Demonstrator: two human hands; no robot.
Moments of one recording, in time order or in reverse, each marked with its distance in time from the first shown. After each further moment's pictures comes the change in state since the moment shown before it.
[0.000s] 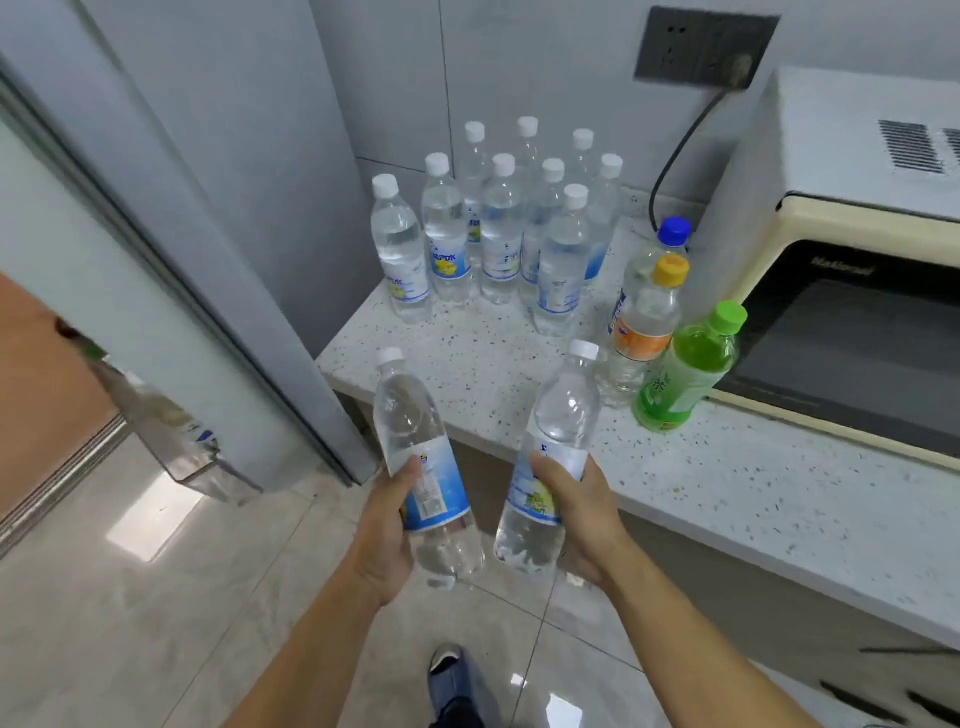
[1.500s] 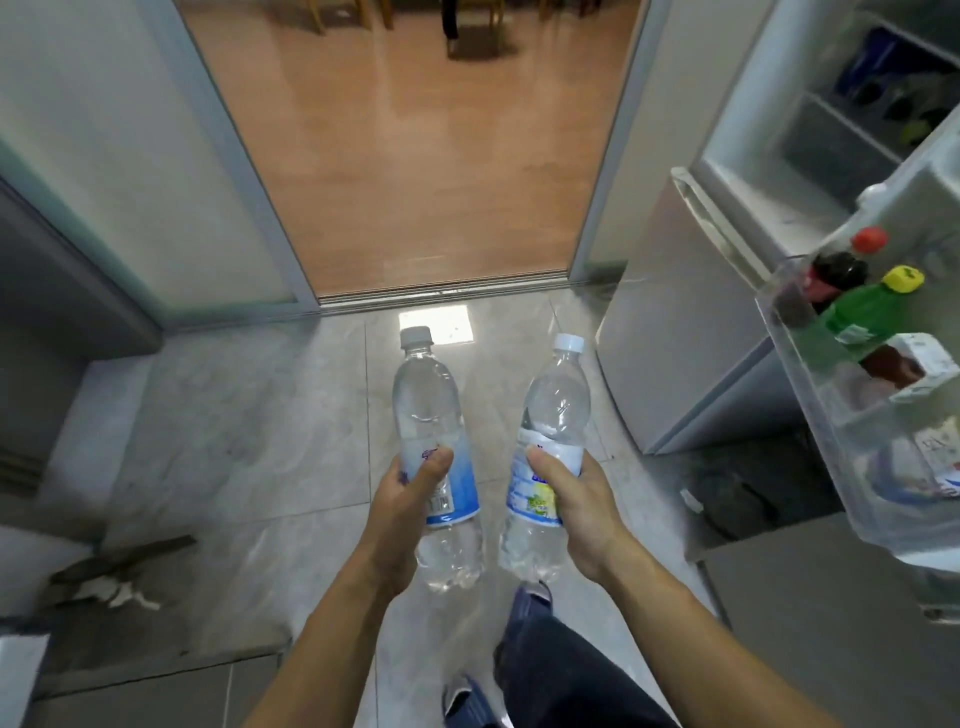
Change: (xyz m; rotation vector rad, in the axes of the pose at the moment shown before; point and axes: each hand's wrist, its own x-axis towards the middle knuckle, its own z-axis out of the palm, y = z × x) left_hand -0.281 0.071 -0.484 -0.245 0.764 0.276; right_hand -0.193 0.233 0.509 -0.508 -0.895 0.237
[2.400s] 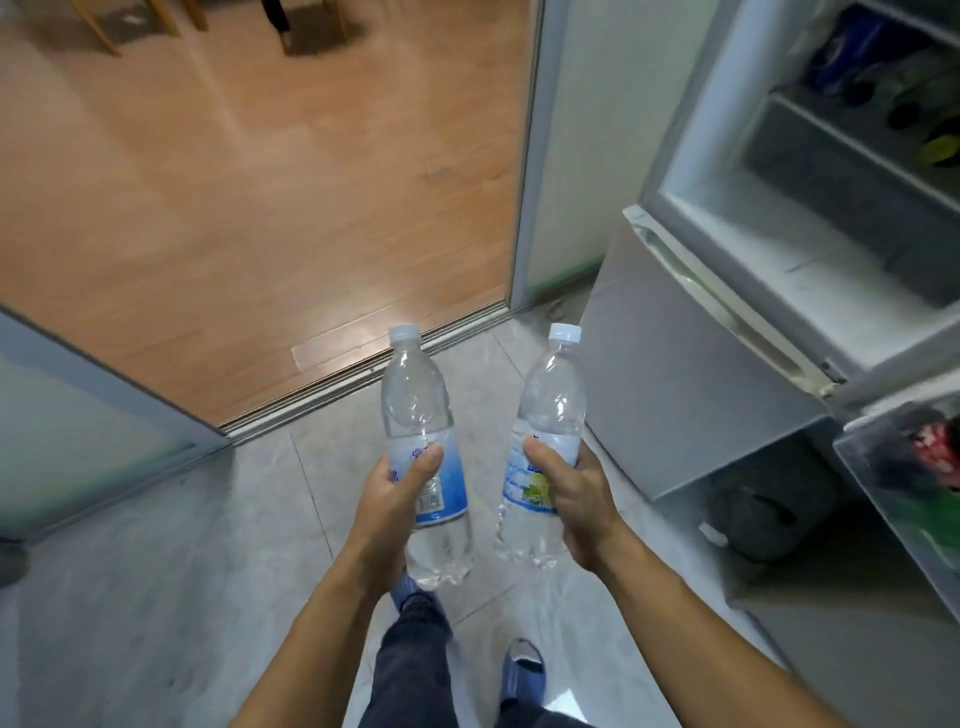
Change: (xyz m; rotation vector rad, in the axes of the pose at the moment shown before) left_hand 0.382 0.192 0.064 0.194 -0.239 -0.074; right_hand 0.347 -0.148 0.010 0.242 0.290 -0.051
